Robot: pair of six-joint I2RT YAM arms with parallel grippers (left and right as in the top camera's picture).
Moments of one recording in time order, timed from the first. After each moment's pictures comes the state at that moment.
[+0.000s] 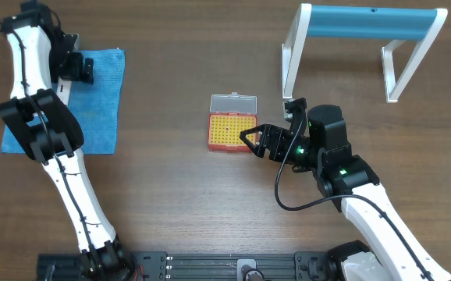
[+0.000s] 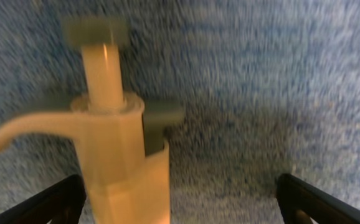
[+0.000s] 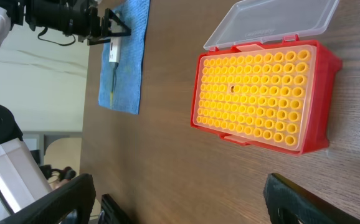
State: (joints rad) left arm 0.36 2.64 2.45 -1.32 -0.03 0.33; right arm 0.30 1.15 0.64 -0.17 -0.65 0.72
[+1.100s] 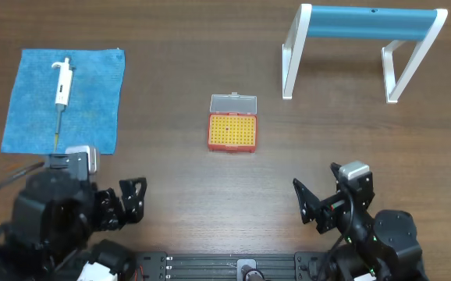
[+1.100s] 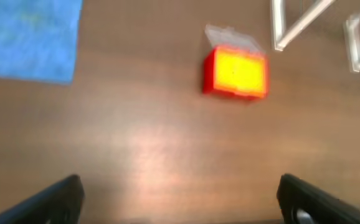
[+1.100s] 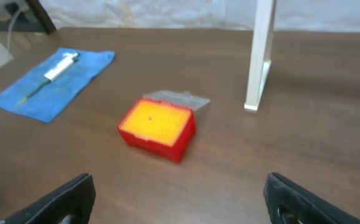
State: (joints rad) left arm -0.38 0.68 1.23 -1.40 -0.01 -0.54; right arm 0.30 0.19 0.58 -0.77 -0.18 0.14
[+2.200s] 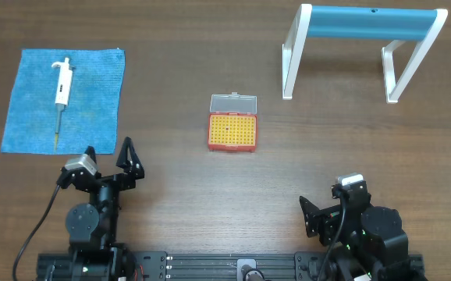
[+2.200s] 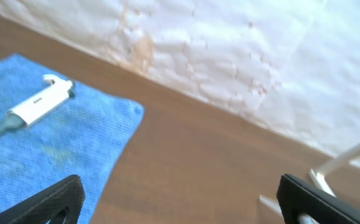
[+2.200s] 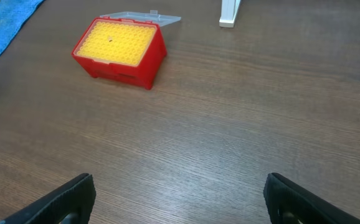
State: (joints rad) left arm 0.02 0.02 0.01 -0.07 -0.03 -0.42; right arm 0.30 0.18 0.58 -1.05 -0.11 0.13
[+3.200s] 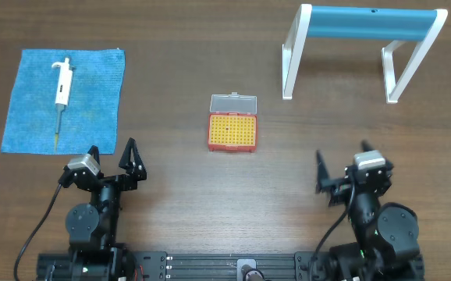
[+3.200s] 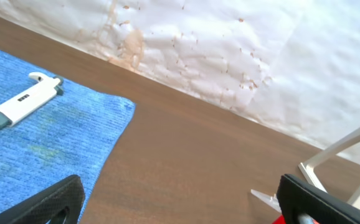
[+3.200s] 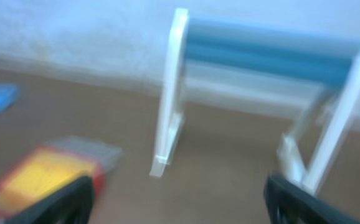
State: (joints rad) left arm 0.02 0.01 0.01 -0.07 0.00 -0.42; right arm 0.16 0.17 0.40 -0.30 0.01 -0.13
